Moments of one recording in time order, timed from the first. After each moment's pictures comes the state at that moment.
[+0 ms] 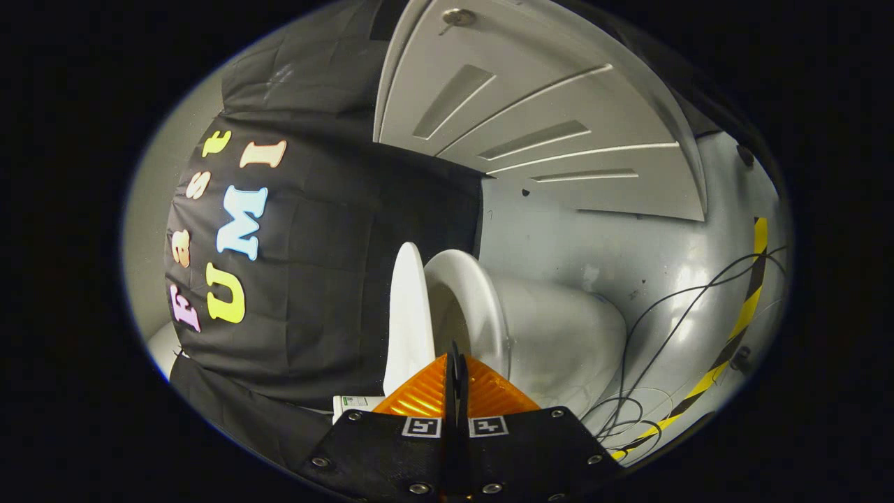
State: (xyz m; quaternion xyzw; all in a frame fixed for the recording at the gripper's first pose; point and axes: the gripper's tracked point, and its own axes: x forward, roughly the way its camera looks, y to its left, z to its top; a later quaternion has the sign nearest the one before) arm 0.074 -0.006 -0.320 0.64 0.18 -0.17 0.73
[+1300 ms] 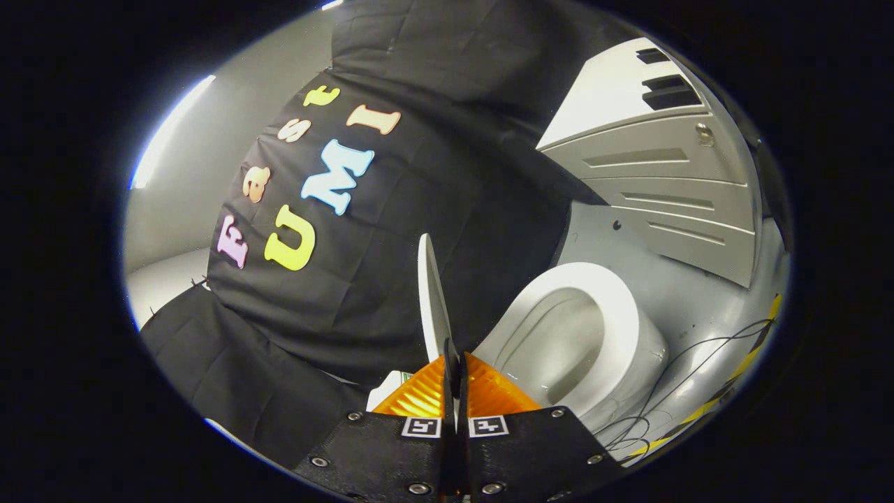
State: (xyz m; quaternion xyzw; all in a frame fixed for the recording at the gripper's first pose) arm 0.118 0.045 -0.151 0.54 0.12 -0.05 0.83
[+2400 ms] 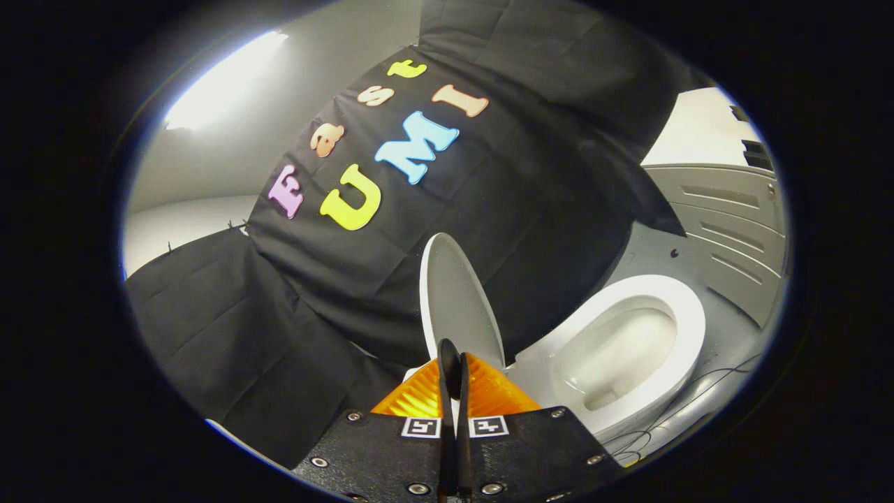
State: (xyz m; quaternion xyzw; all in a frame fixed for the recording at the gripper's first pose) arm 0.140 0.137 -0.056 0.45 0.09 0.05 0.89
